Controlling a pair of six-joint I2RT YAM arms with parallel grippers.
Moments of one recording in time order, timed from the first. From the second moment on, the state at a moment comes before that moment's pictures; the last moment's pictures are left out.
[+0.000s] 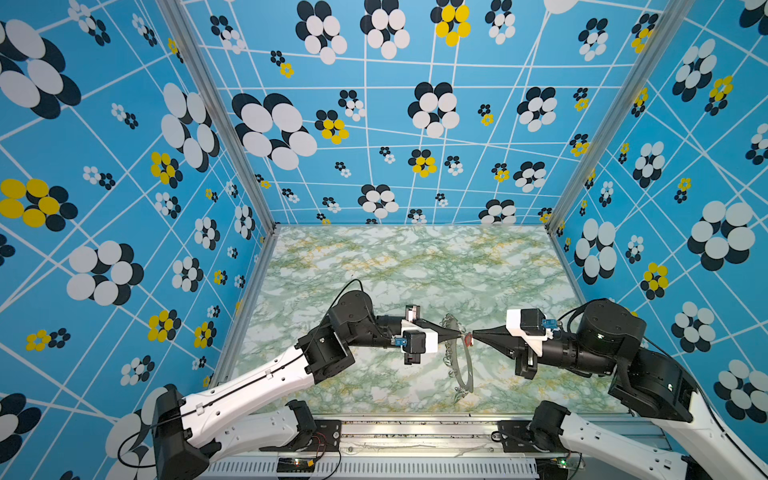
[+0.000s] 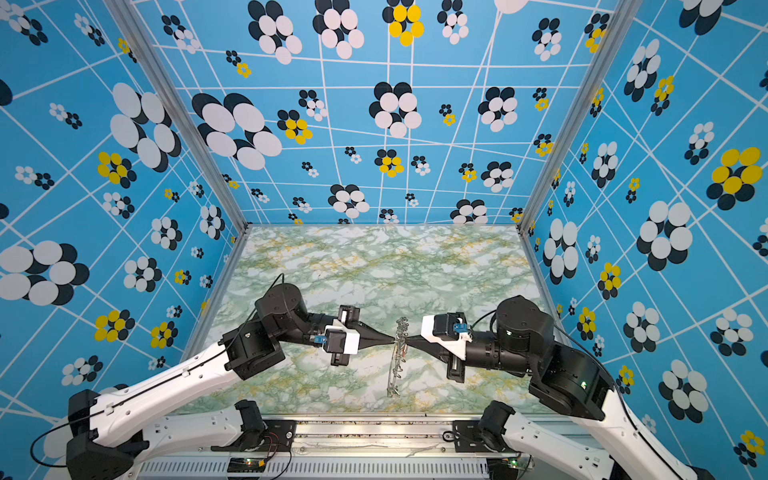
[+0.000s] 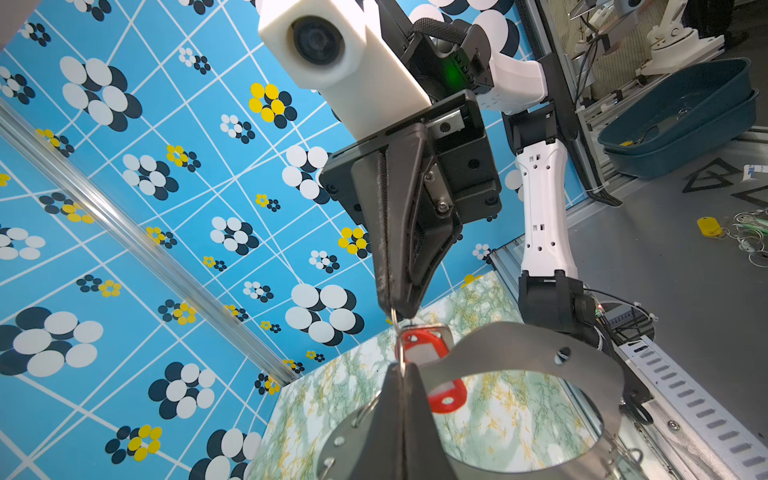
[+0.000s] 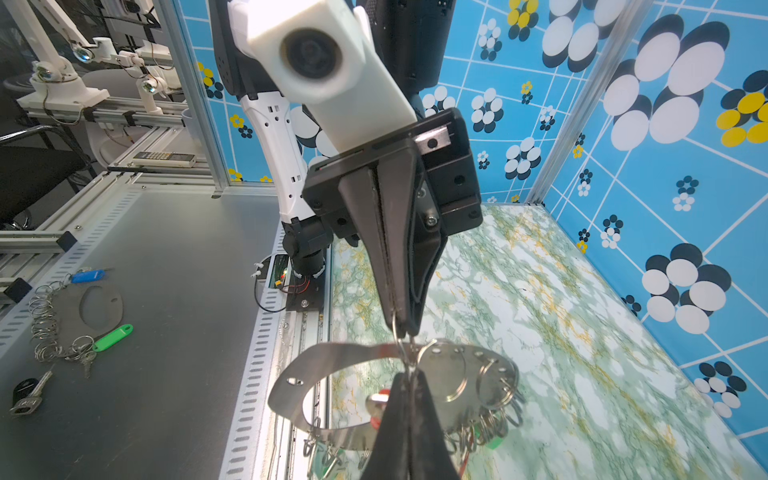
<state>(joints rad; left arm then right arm) -0.99 1.06 1.01 0.04 0.72 0.54 0.88 0.70 1.19 -0.77 -0.43 -0.32</state>
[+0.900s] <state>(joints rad) -1.00 1.08 1.00 0.08 0.76 0.52 0.88 0.71 1.19 -0.78 -0.41 -0.32</state>
